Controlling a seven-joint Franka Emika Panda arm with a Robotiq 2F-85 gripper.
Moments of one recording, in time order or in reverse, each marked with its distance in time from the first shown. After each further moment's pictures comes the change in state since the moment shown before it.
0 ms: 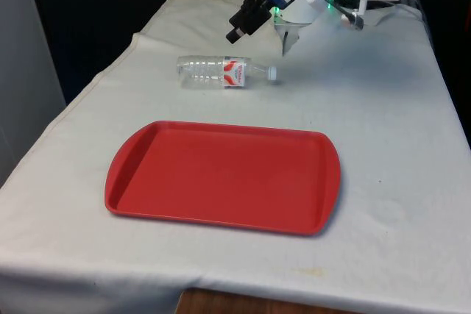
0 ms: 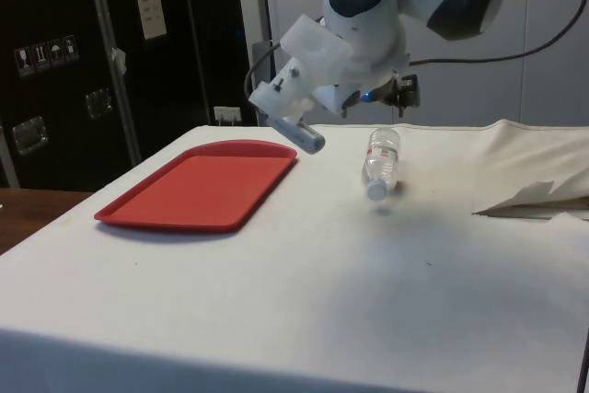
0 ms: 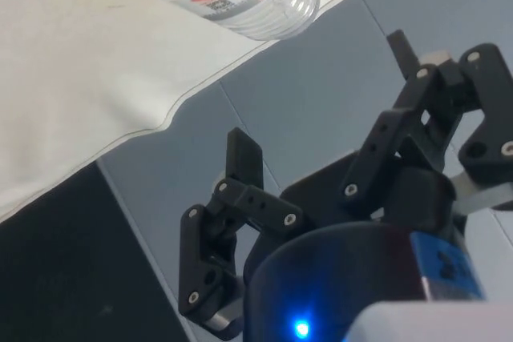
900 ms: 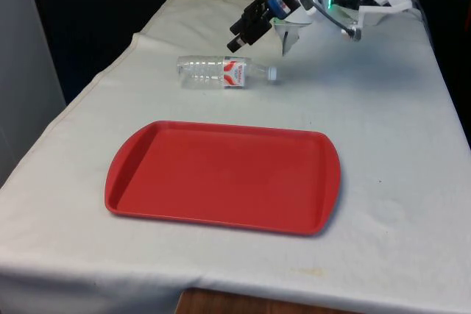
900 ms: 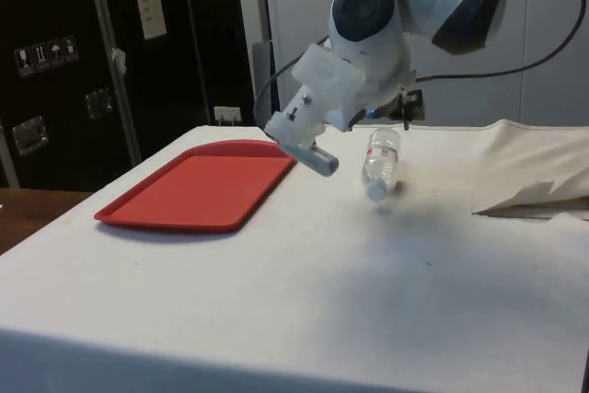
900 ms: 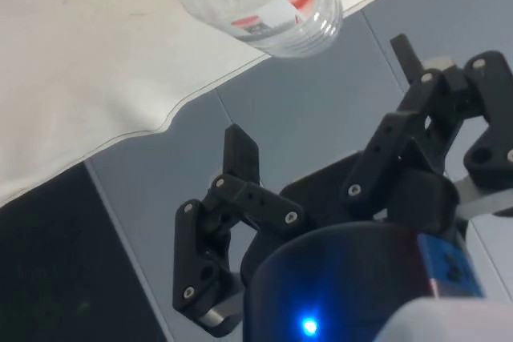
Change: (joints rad) arm 0.000 0.063 0.002 0.000 -0.037 0.010 0.057
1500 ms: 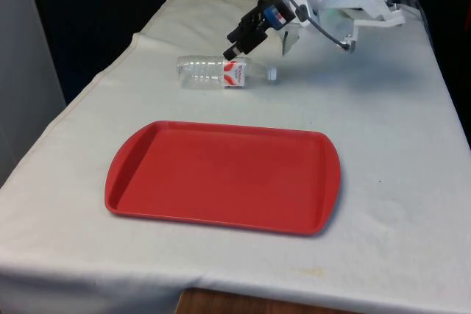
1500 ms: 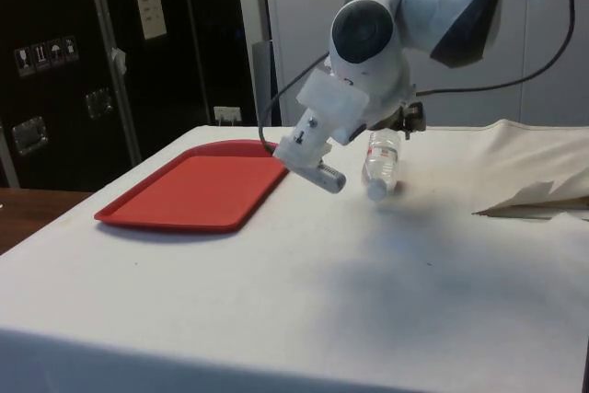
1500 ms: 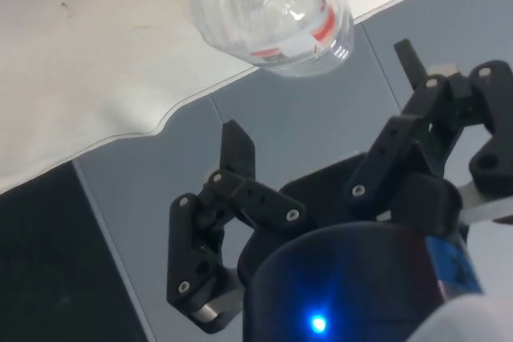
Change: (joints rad) arm -0.007 0.082 -0.009 0.026 -0.043 0.007 0.072
